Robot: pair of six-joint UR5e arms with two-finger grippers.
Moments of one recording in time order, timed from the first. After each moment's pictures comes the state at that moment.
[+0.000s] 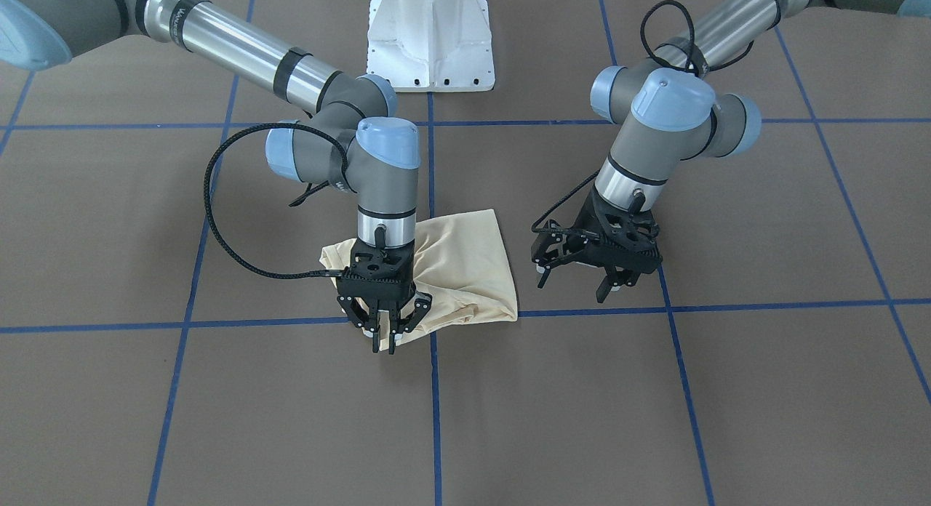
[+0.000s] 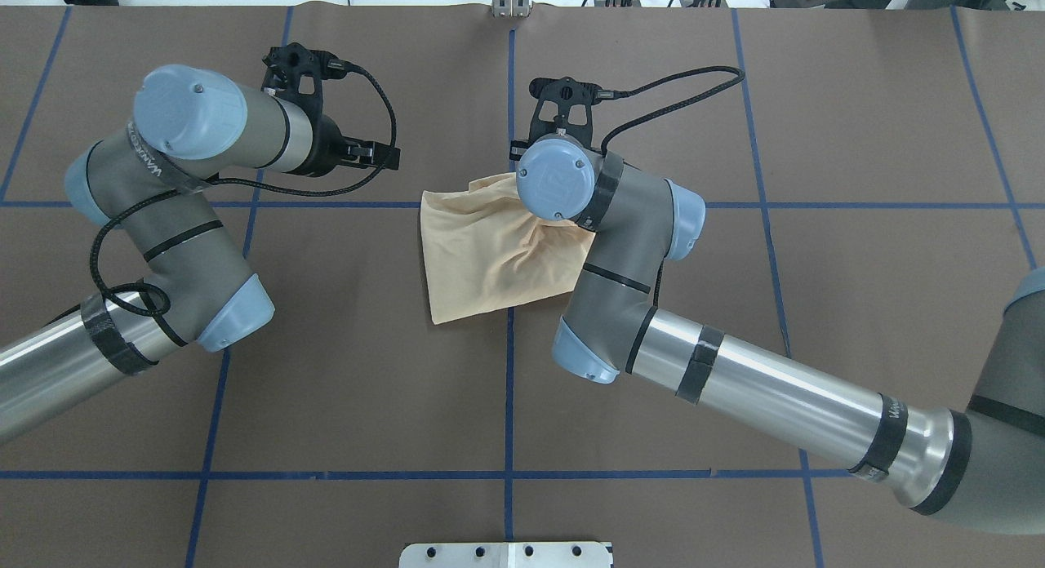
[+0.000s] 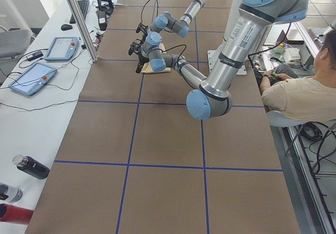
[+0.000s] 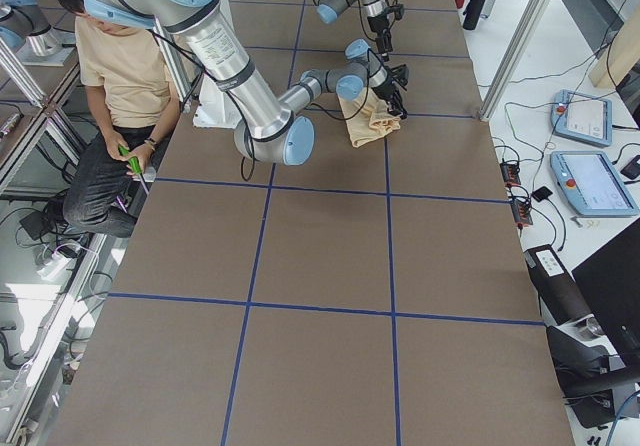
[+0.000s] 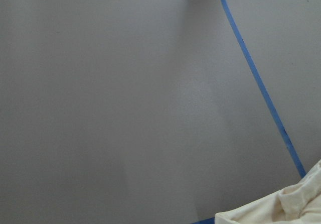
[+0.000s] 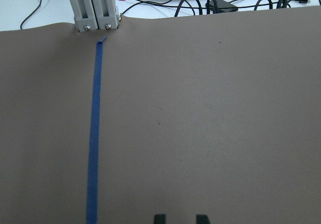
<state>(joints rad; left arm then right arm) -0.75 -2.11 -1.55 -2.16 -1.81 -0.97 0.57 -0.70 1.21 -1.19 1.31 1.30</state>
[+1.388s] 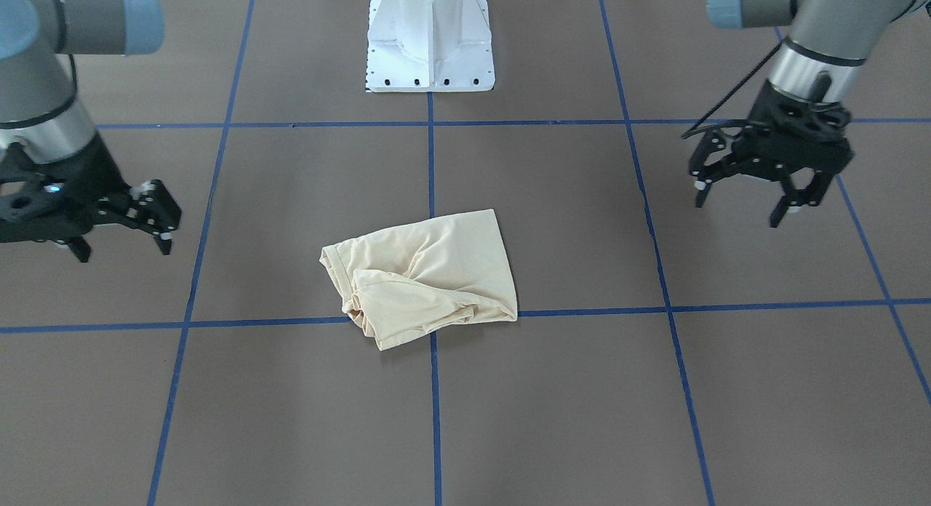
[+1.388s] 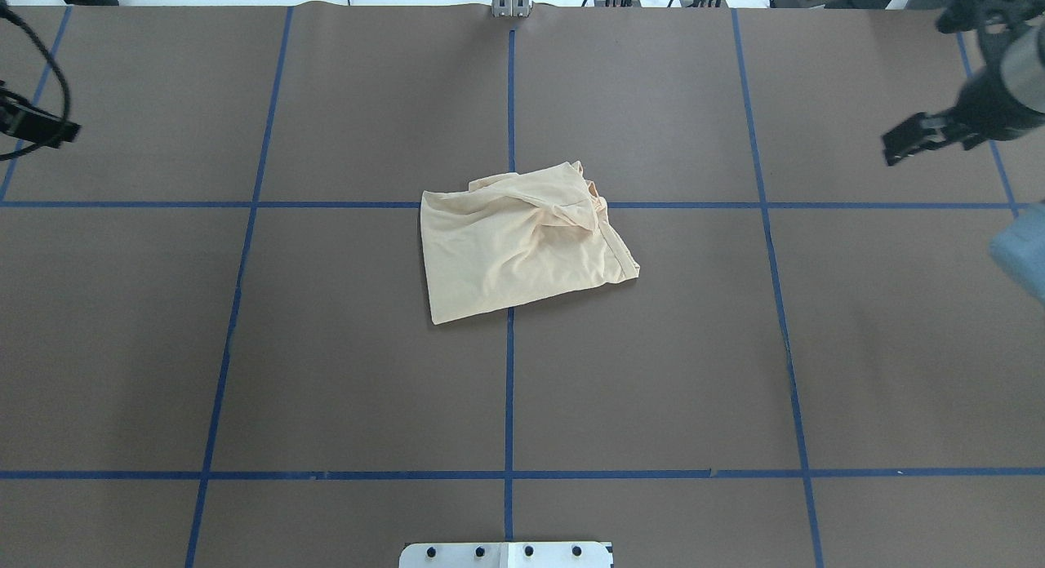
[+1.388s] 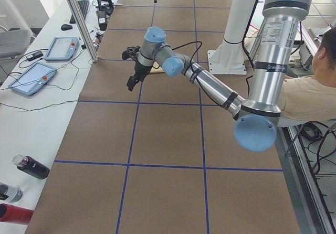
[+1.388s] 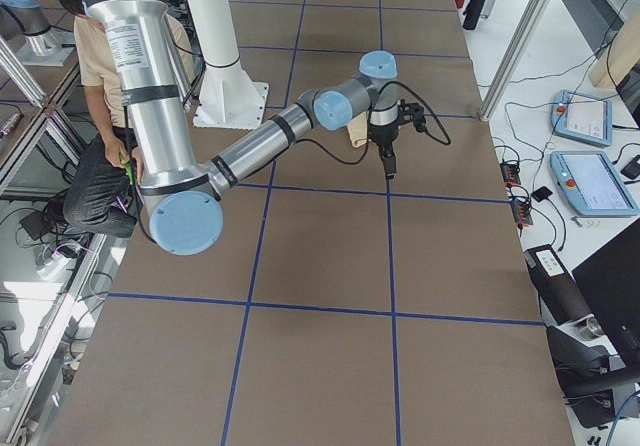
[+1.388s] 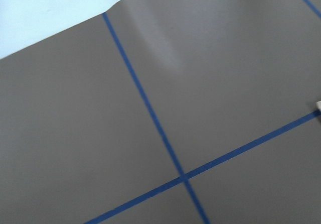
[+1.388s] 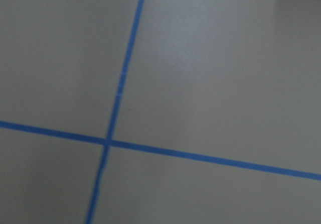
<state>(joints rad) -1.20 -1.68 -2.03 -1.73 -2.00 -0.16 1.16 -1.43 1.97 -1.61 2.08 0.43</state>
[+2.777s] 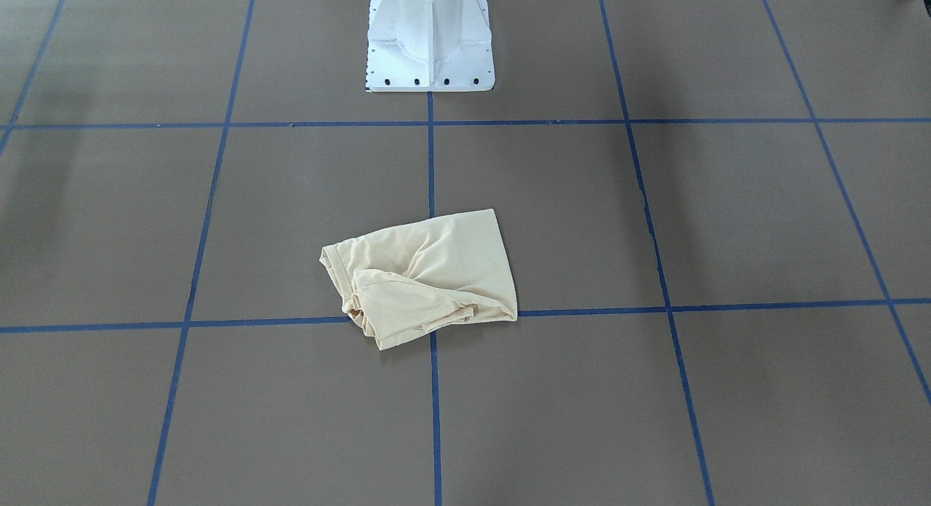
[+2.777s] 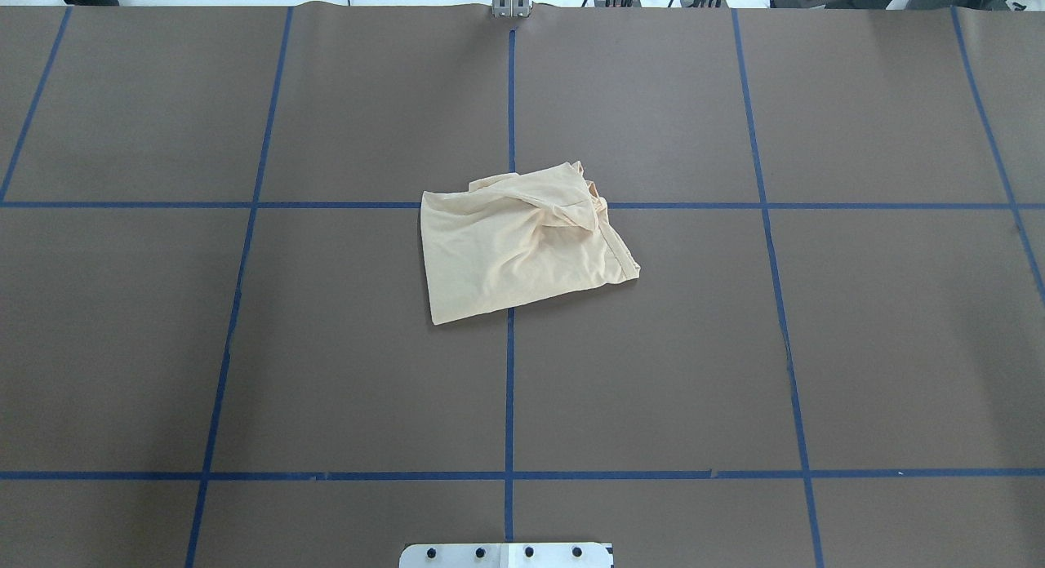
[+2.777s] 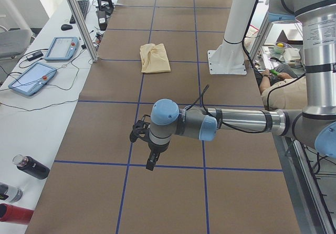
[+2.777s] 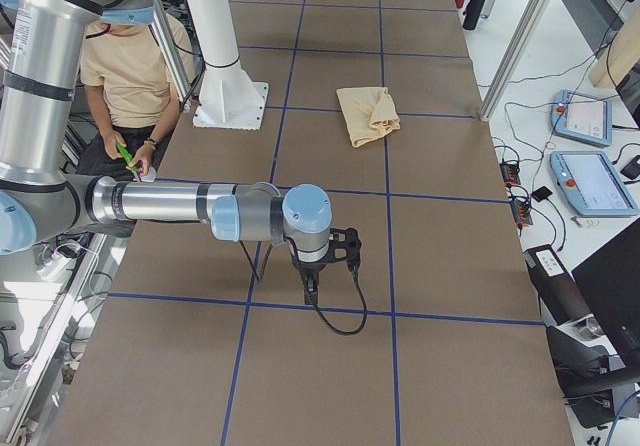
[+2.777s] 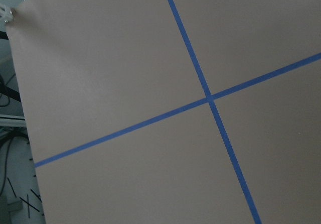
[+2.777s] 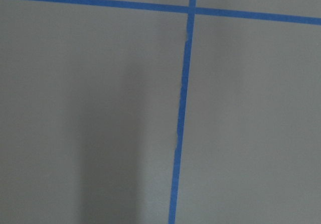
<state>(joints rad) -1.60 -1.35 -1.80 -1.73 -2.29 0.19 1.53 -1.85 1.88 -1.55 2.36 -0.02</state>
